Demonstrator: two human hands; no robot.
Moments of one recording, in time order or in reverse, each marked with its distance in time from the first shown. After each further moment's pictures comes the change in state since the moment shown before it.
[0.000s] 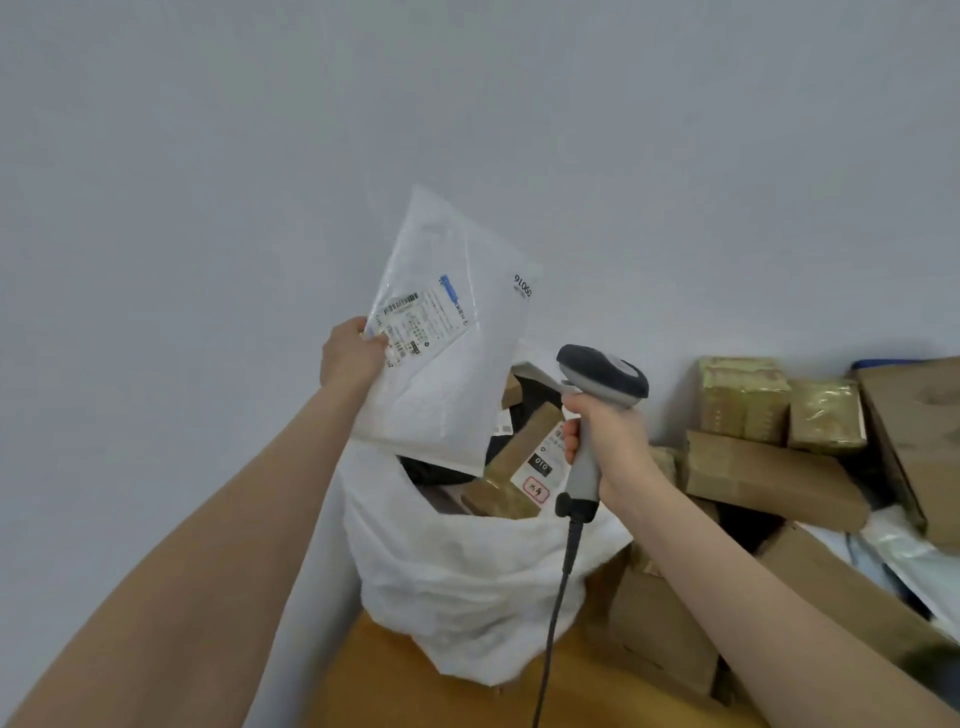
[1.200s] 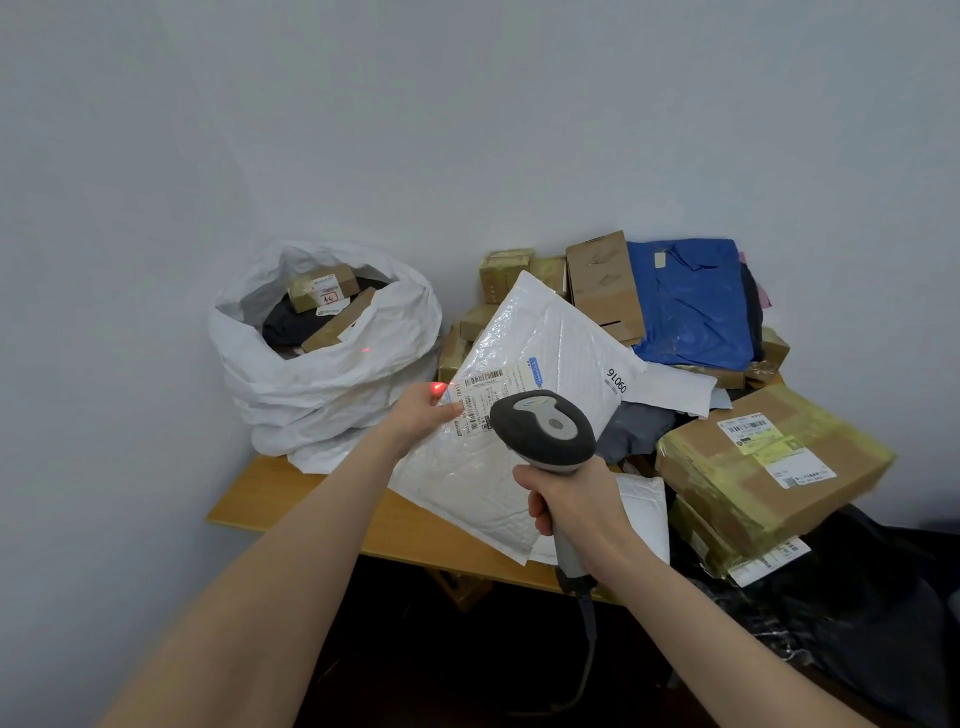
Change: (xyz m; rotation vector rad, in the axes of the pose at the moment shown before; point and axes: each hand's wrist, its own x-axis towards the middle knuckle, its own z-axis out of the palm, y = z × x) left_hand -0.477 0.096 0.109 -0.030 -0.756 -0.013; right_hand -0.311 0.003 -0.352 -0.427 -0.053 0.042
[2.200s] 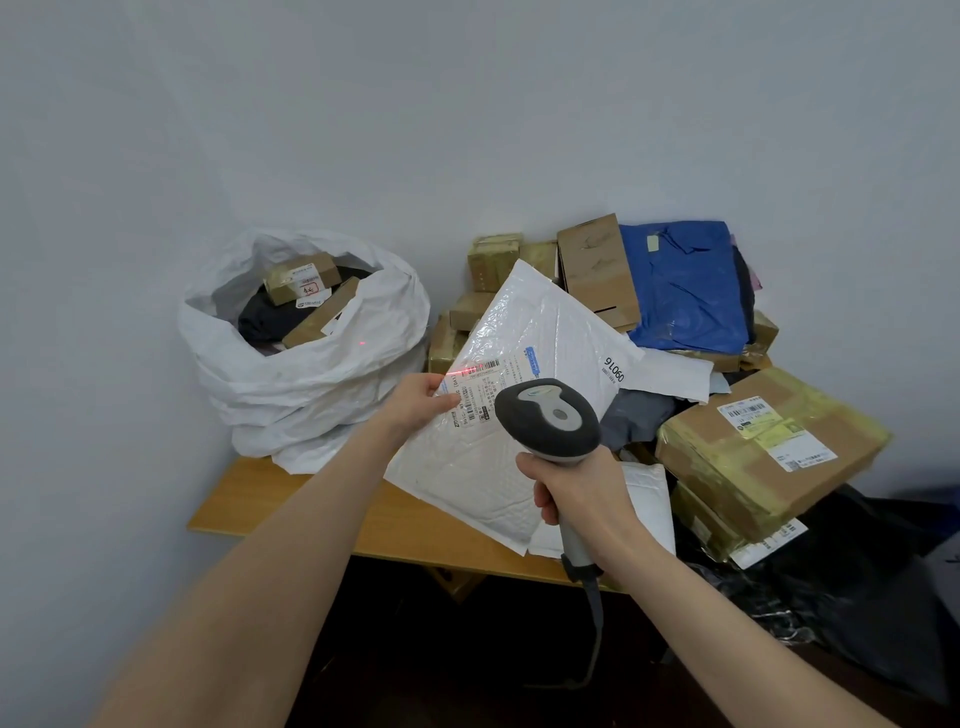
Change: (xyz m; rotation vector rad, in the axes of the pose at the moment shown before) left_hand 0.028 -0.012 -0.007 -0.011 -0.058 -0.013; right_hand 0.013 -0.002 0.015 -0.047 0.089 0.018
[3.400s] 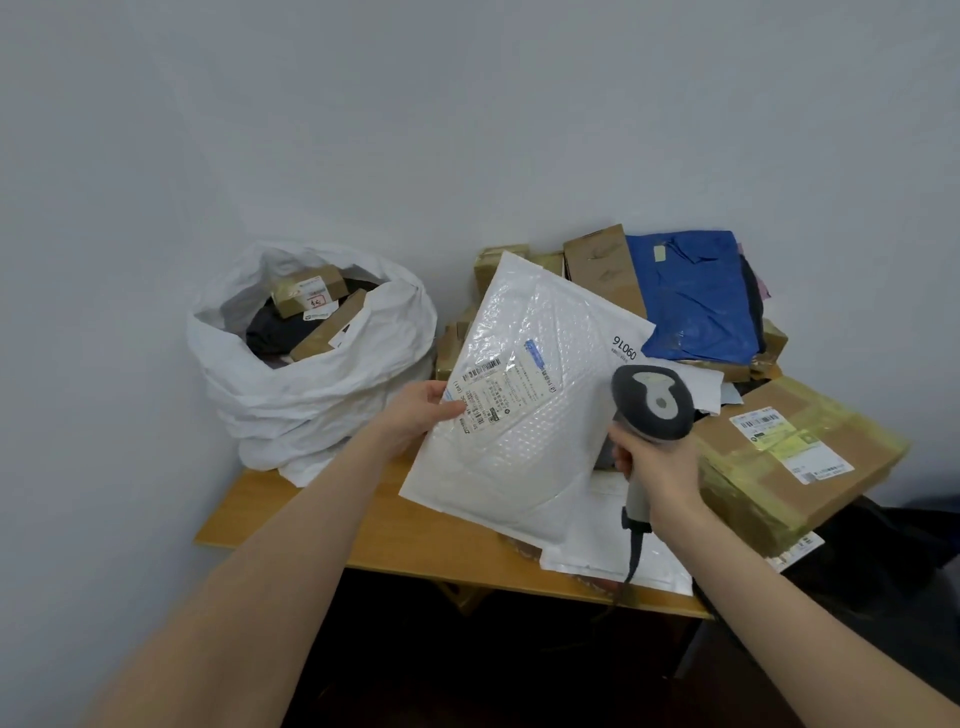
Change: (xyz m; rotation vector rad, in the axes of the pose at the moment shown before) left_hand 0.012 -0.007 -0.016 -0.222 -0.120 -0.016; right_hand 0.065 0.026 -0.045 0.270 0.369 0.037
